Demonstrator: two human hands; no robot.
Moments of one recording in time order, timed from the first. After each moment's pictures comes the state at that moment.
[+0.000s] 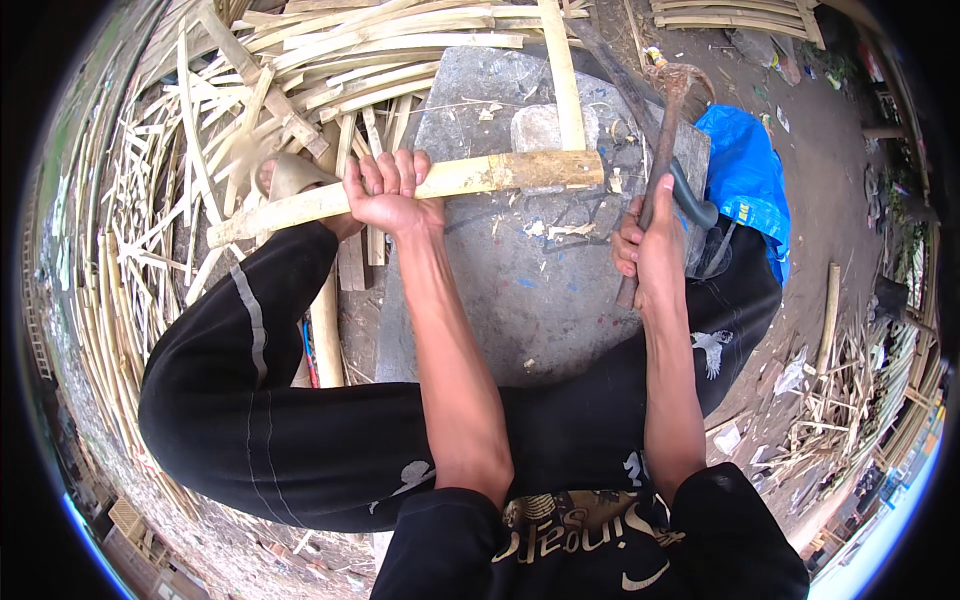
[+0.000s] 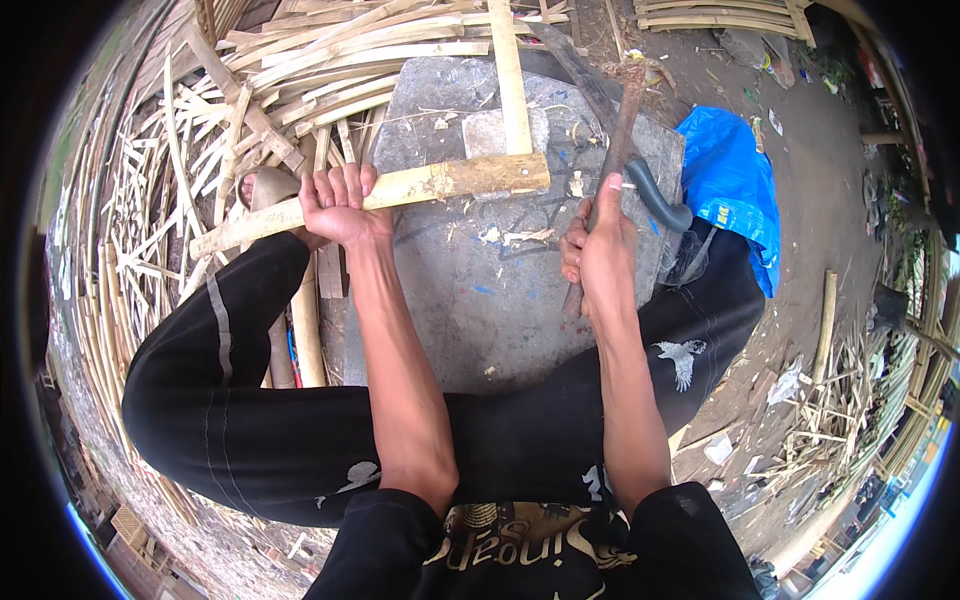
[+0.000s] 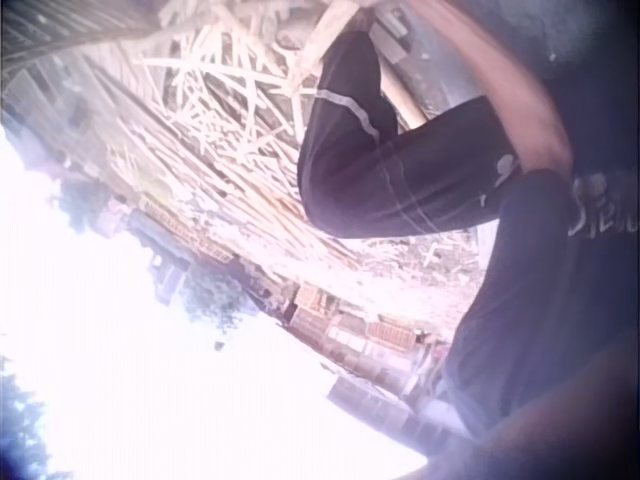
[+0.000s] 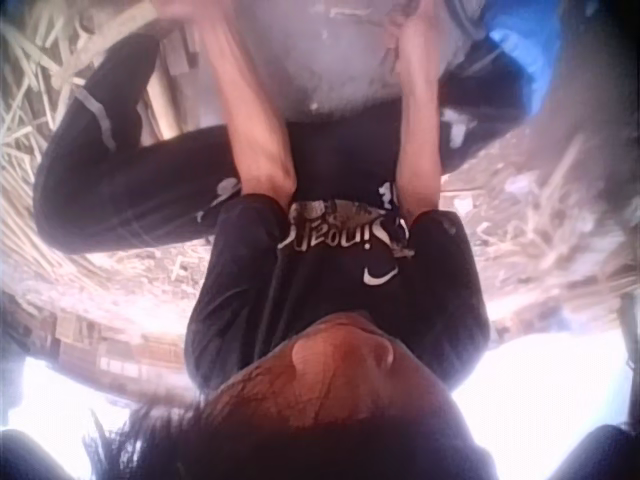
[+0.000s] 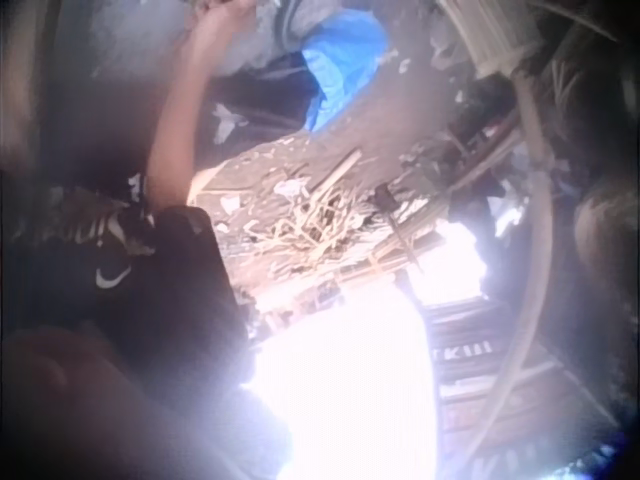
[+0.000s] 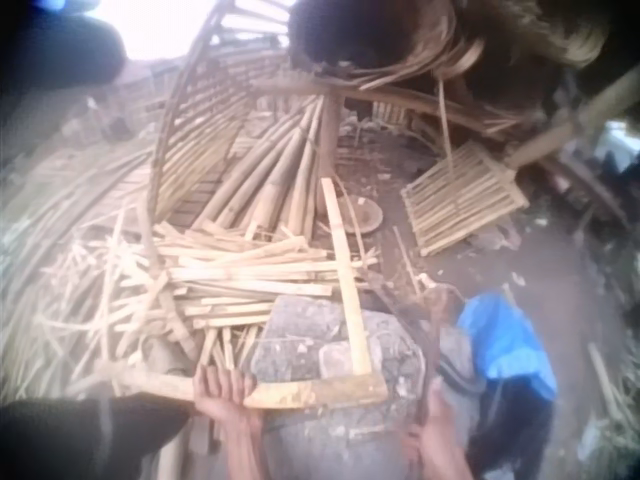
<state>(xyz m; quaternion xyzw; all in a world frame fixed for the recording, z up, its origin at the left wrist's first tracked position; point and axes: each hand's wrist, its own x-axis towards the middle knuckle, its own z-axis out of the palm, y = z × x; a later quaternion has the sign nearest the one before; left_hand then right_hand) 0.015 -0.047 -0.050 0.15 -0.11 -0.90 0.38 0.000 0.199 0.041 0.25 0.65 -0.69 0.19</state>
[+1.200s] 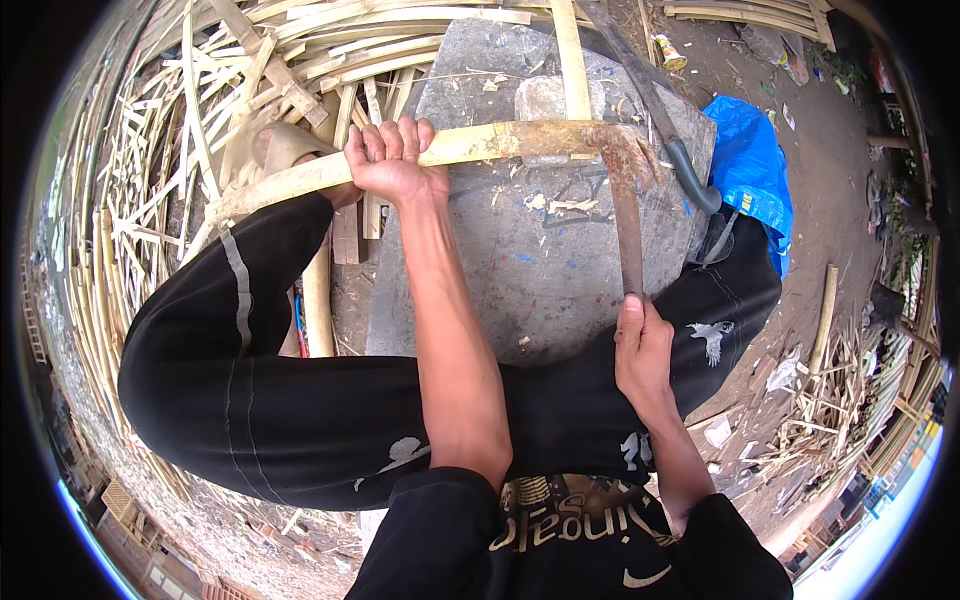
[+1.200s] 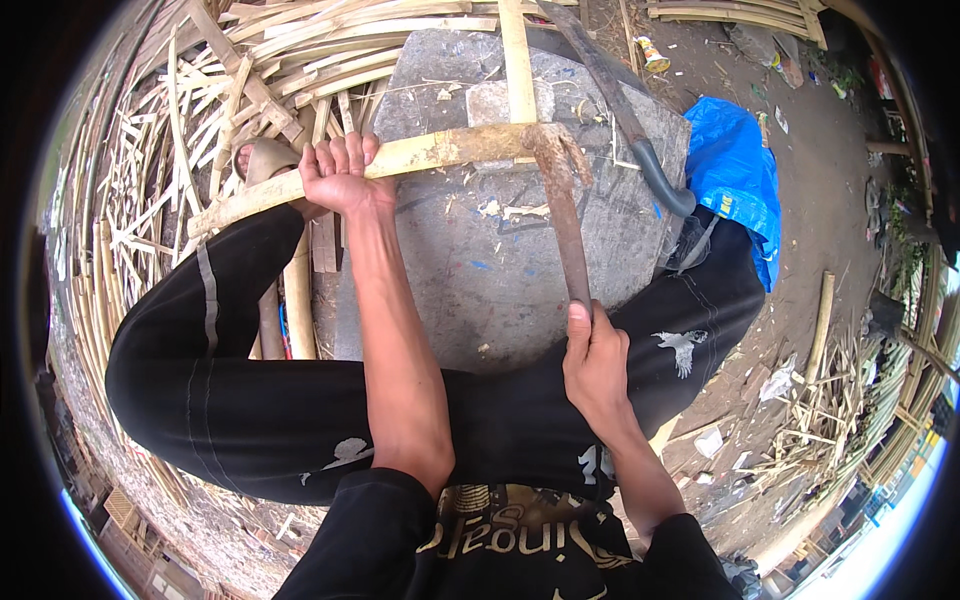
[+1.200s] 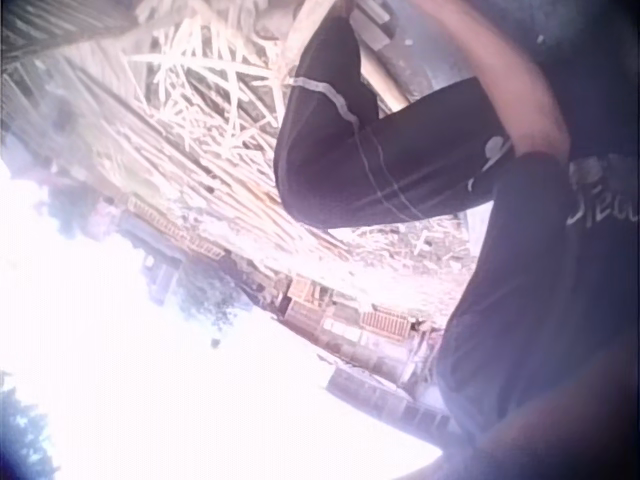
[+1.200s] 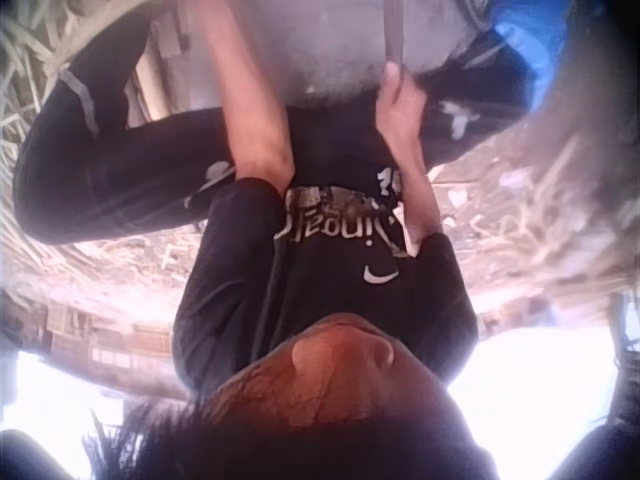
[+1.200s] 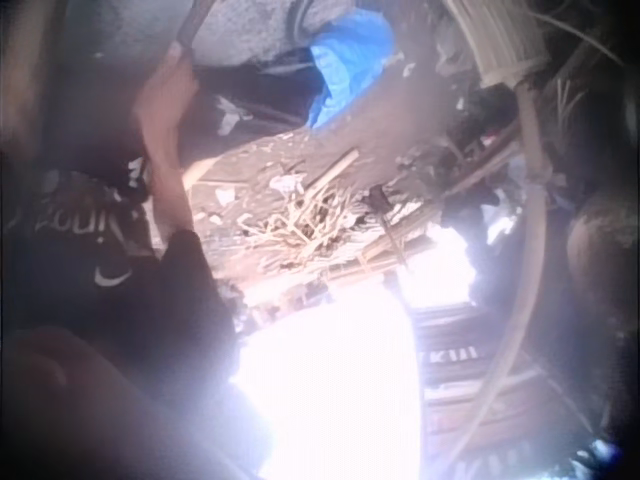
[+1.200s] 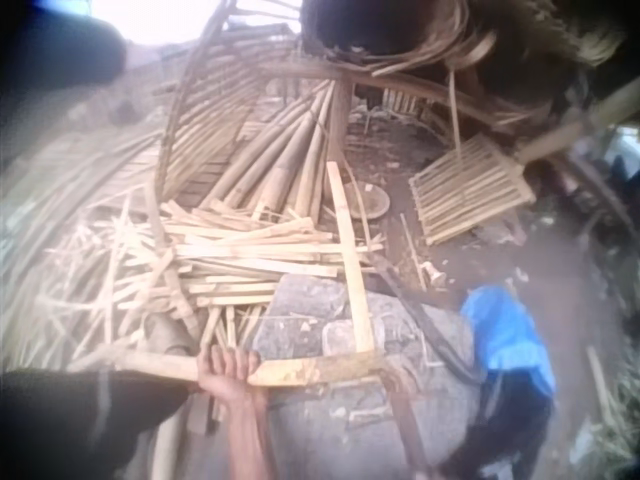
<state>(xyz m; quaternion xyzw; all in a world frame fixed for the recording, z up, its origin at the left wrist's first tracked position) 0.017 -0.038 -0.051 0.20 -0.11 -0.88 0.40 0.125 0.273 0.029 -0.02 0.91 -0.39 0.17</state>
